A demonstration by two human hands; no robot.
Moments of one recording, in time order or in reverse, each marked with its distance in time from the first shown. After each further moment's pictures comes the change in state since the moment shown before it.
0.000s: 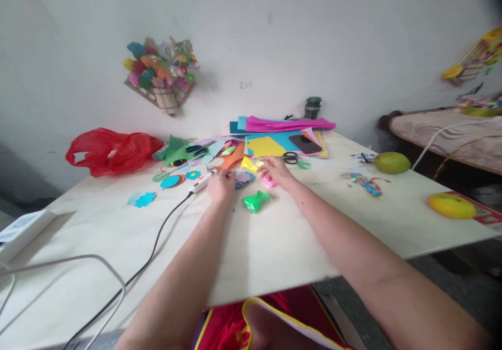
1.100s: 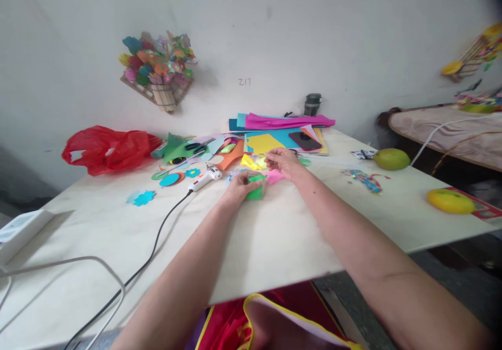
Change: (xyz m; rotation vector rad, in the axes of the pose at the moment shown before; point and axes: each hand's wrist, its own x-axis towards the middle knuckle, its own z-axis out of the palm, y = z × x) left_hand -0.027 0.018 0.009 -1.202 -0.690 -0.002; right_hand -0.003 -0.024 -0.019 0.306 -0.068 0.035
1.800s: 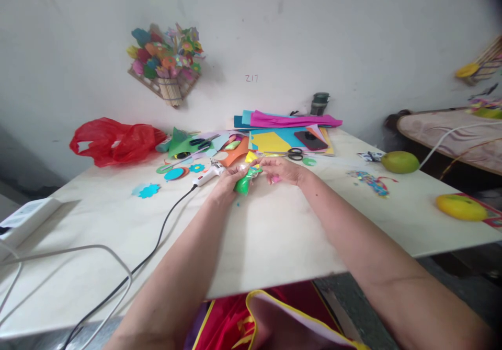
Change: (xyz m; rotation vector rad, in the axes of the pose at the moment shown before) left_hand 0.003 0.005 -0.034 -0.211 0.054 -0.035; right_hand -0.015 -0.003 0.005 -0.312 -0.609 0.060
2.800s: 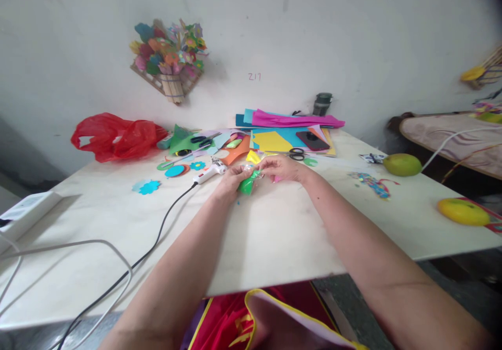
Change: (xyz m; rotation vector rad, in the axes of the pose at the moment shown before) left_hand -0.006 0.003 0.013 0.065 -0.014 -0.019; right_hand 0.001 -0.010 0.001 -0.370 0.048 -0.026
